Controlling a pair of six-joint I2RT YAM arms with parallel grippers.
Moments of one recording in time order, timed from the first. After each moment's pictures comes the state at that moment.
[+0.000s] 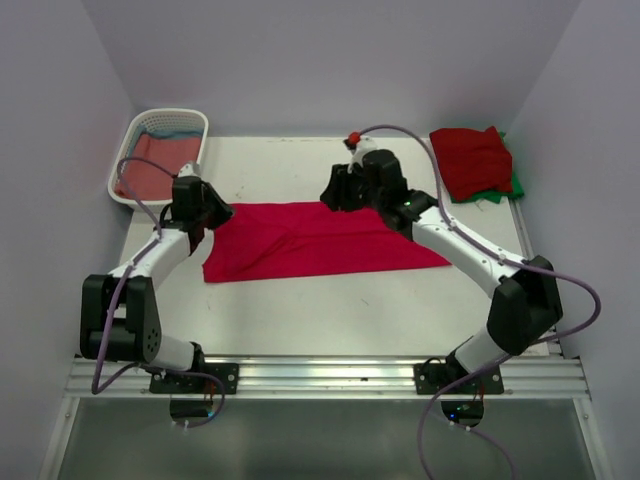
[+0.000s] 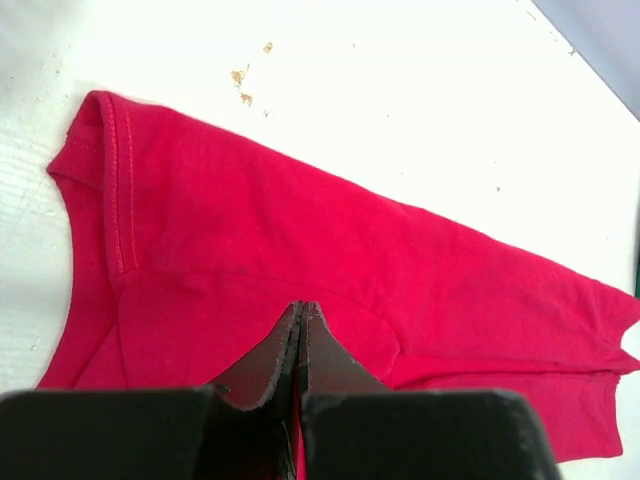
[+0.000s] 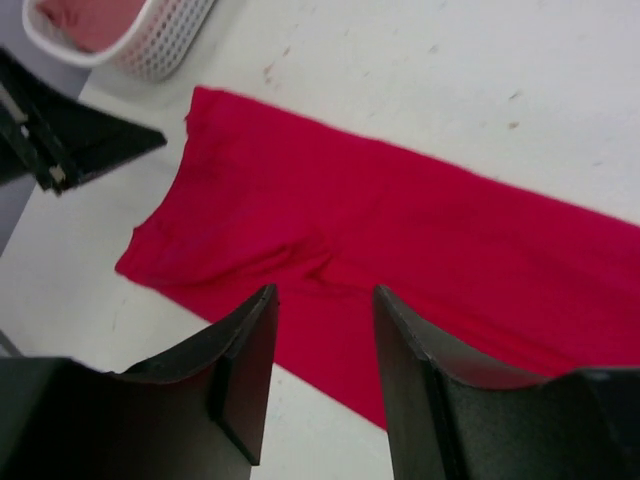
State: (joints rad) left arm -0.04 1.45 0.84 -0.02 0.10 -0.65; right arm 0.56 1.54 1.28 -0.18 -0.10 0.37
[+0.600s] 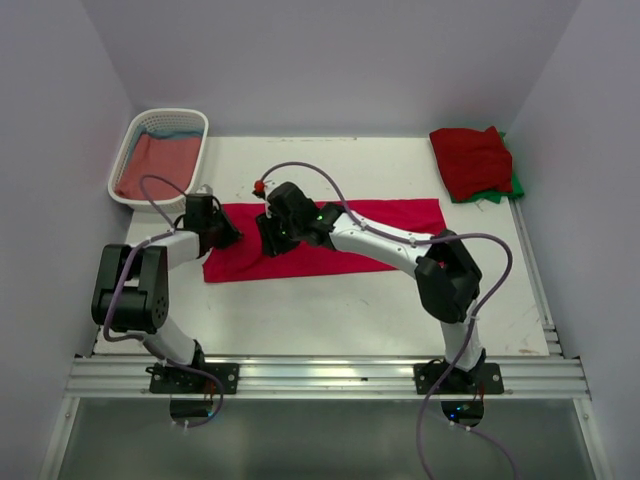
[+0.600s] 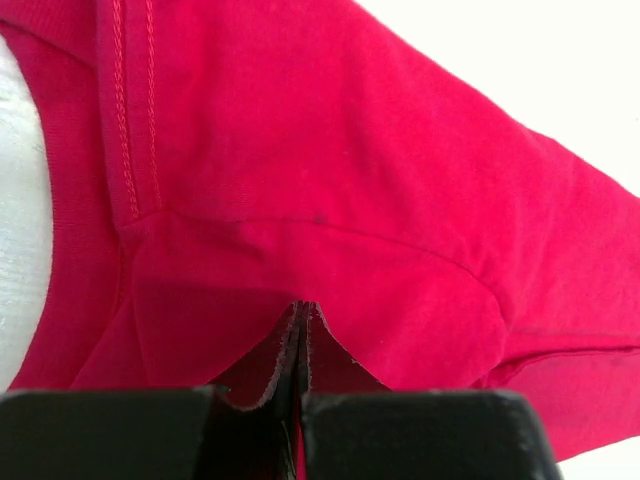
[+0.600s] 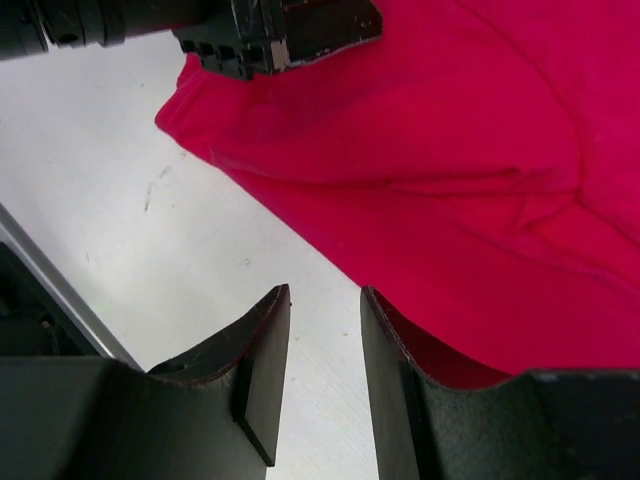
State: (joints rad) left arm -0.04 1.62 0.76 0.05 0.16 -0.65; right arm 0.93 1.97 1.61 -0.41 -0.09 0.37
